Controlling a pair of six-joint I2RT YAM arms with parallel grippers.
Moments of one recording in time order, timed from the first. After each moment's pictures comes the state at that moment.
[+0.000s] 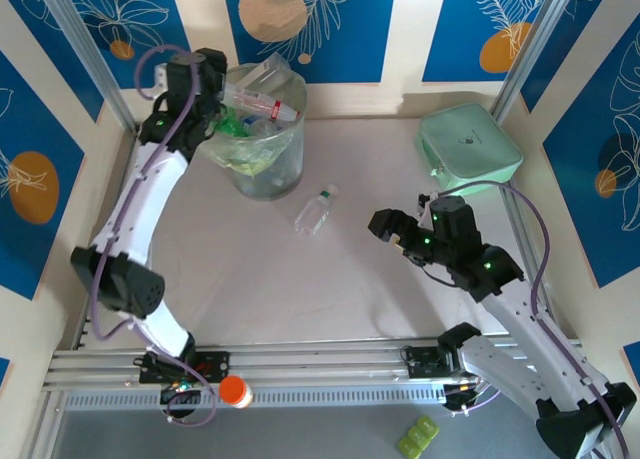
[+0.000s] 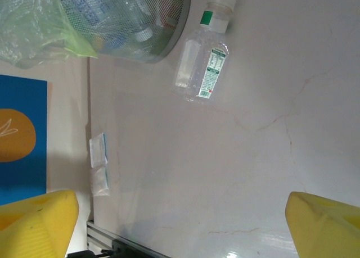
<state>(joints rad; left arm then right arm) -0.27 1.64 1.86 -0.52 -0.26 -1.38 0.46 0.80 0.84 -0.68 -0.26 0.93</state>
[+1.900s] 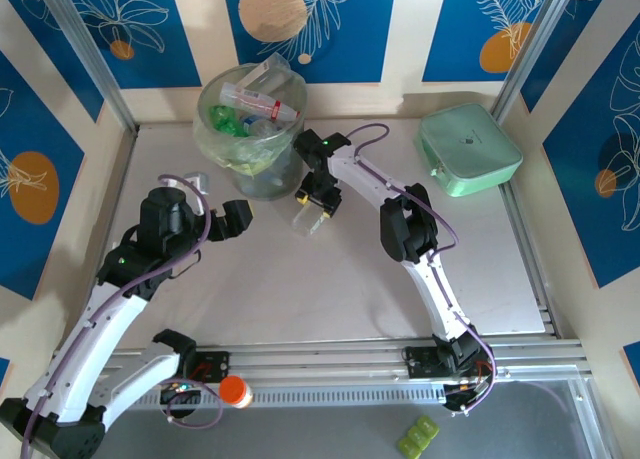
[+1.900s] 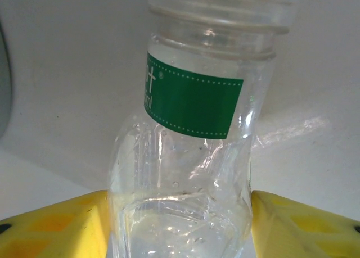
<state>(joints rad) -0.41 0.82 0.96 -0.65 0.09 -0.51 0.62 2.41 2.22 -1.24 -0.11 1.12</state>
